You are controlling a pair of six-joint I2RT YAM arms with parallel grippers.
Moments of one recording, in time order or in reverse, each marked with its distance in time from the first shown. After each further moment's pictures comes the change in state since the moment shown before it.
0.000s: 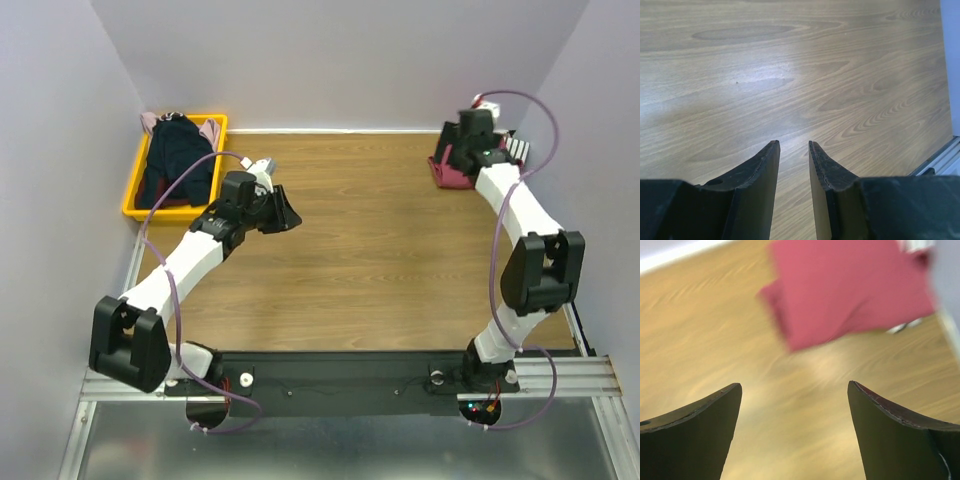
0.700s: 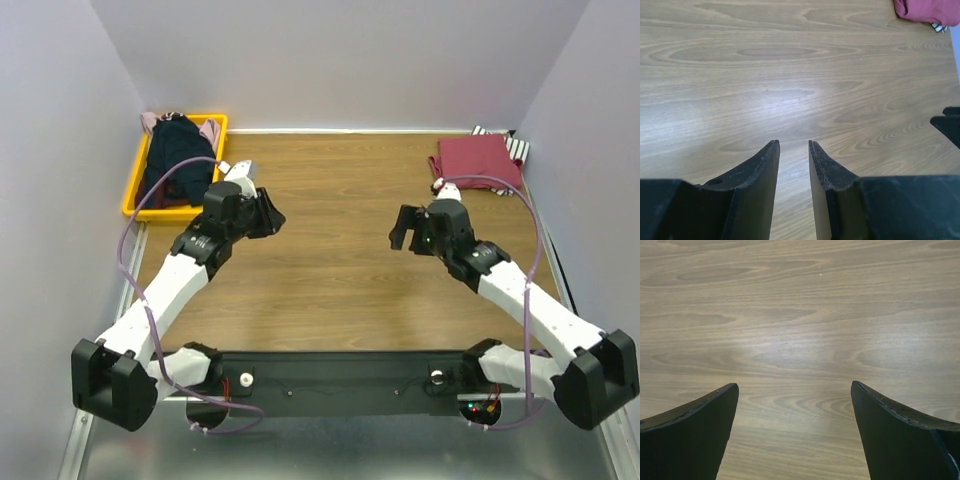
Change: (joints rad) left arm 0.000 -0.204 -0.066 -0.040 -0.167 0.011; right arm 0.459 -0.671 -0.784 0.090 -0.155 0.232
